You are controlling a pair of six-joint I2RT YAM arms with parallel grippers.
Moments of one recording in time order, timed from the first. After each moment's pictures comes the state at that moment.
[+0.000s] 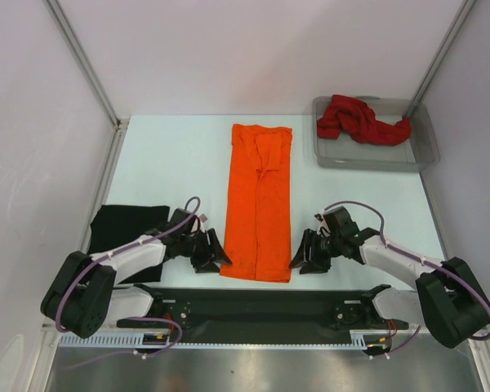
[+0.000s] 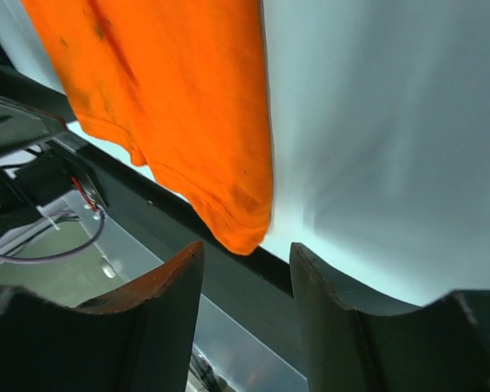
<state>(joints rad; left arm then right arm) -0.45 1.24 0.40 -0.27 0.52 -0.83 0.49 1.19 0.46 -0.35 -0.57 0.76</state>
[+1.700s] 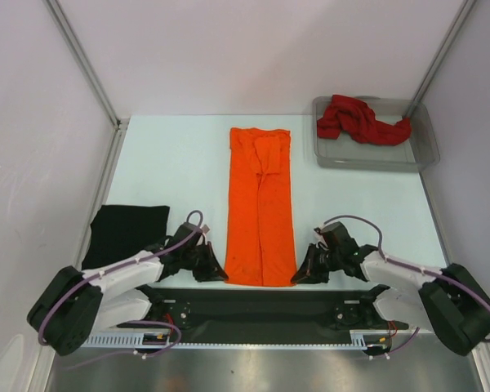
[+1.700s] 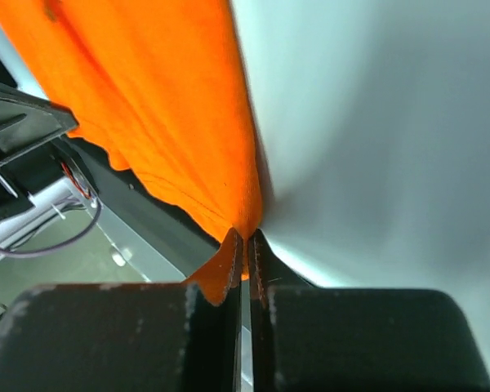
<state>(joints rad) -0.58 1.14 0.30 -0.19 0.43 -0.94 0.59 1.18 0.28 -0.10 -0.54 0.95</state>
